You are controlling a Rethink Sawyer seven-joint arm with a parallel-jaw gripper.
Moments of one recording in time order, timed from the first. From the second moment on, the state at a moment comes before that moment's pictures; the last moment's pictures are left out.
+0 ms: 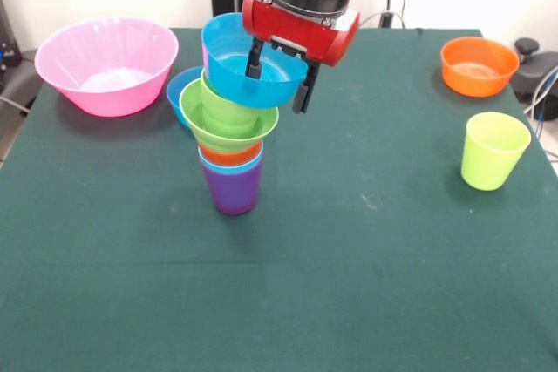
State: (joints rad) arm -0.13 -0.57 -0.09 1.32 -0.17 0.78 2.06
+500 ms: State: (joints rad) arm -0.13 -0.57 -0.09 1.32 -0.17 0.78 2.06
